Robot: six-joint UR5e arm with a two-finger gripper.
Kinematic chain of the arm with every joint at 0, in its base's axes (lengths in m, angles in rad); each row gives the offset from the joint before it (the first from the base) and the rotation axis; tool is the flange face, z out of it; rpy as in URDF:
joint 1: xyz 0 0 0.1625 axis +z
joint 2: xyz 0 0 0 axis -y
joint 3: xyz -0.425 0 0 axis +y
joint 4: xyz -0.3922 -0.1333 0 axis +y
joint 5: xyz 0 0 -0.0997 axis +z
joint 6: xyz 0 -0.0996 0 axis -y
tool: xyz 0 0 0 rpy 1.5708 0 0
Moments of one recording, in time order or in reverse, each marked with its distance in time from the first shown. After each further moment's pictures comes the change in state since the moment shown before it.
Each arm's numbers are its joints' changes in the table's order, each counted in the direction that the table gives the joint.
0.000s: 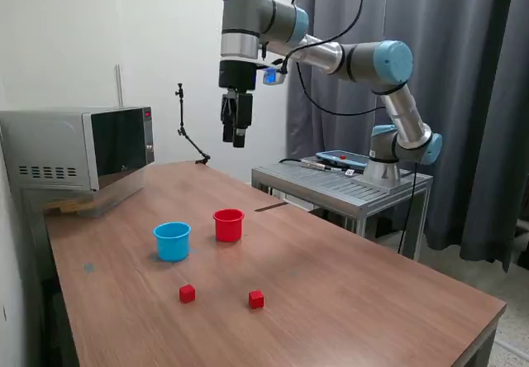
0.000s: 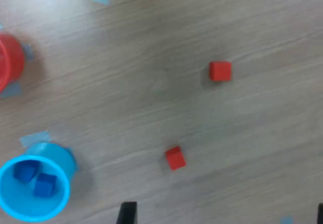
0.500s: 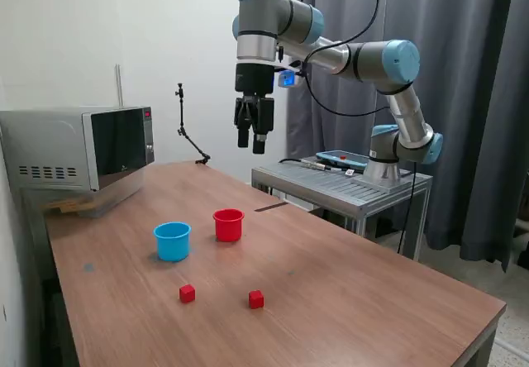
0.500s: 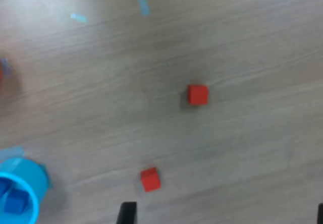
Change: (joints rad) arm 0.050 -0.006 -0.023 -0.002 0.000 0.002
